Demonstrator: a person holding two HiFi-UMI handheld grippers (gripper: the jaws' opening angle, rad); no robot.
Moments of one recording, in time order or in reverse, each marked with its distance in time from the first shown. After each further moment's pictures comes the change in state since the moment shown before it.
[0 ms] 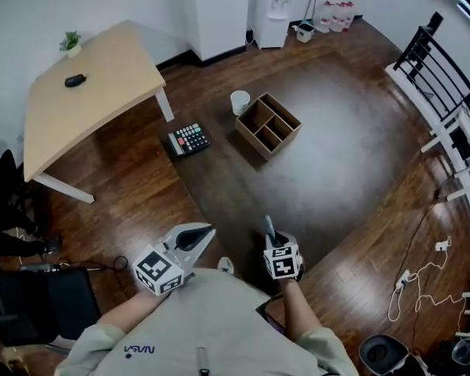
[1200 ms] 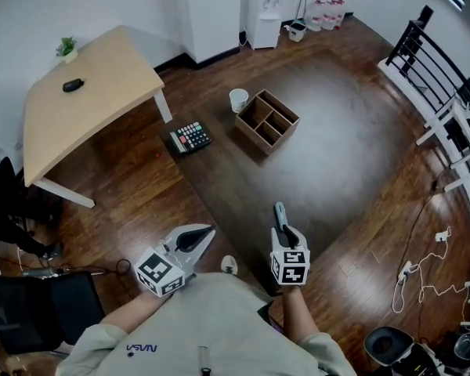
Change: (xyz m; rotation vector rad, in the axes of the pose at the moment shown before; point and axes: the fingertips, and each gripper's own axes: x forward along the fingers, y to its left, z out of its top) left arm -0.028 -0.008 -0.004 0.020 -0.013 -0.025; right arm -0.067 0.009 0.040 0.175 -0.242 -0.103
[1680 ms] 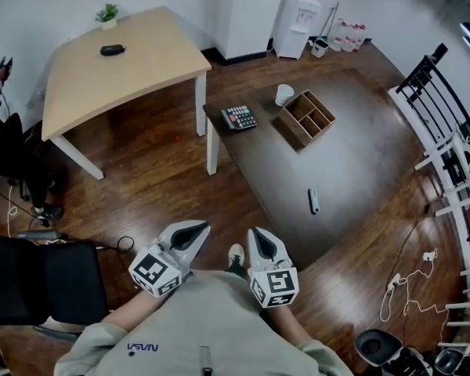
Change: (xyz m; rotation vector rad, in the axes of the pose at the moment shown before) left arm -0.183 -0.001 -0.016 -0.010 -0.159 0.152; right arm -0.102 0.258 0.052 -0.112 -0.351 0.280
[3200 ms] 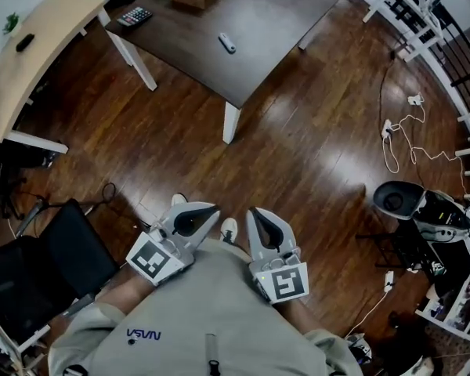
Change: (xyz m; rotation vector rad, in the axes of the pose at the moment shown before) left arm -0.104 -0.359 -0.072 0.000 0.190 -0.514; right arm -0.368 0.098 -0.073 0.104 -0.112 -0.325
